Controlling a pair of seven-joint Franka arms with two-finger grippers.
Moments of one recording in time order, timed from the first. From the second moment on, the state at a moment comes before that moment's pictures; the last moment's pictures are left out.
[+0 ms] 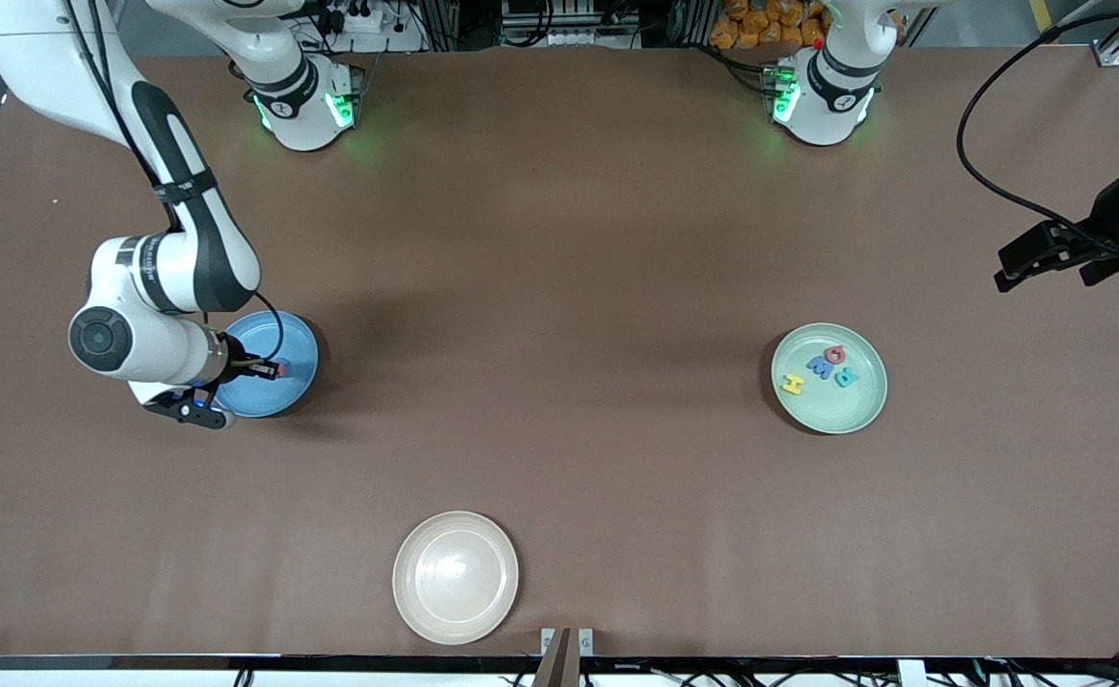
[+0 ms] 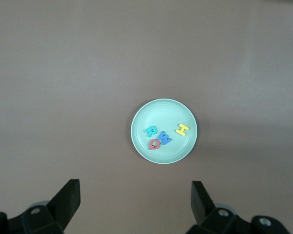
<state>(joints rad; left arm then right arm) 0.03 0.03 -0.06 -1.57 0.00 1.66 -0.11 0.02 0.41 0.02 -1.97 -0.01 2.17 0.30</state>
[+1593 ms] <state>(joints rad) 0.03 0.03 -0.08 -1.54 0.00 1.63 -0.11 0.02 0.22 -0.09 -1.46 -0.01 1.63 0.09</state>
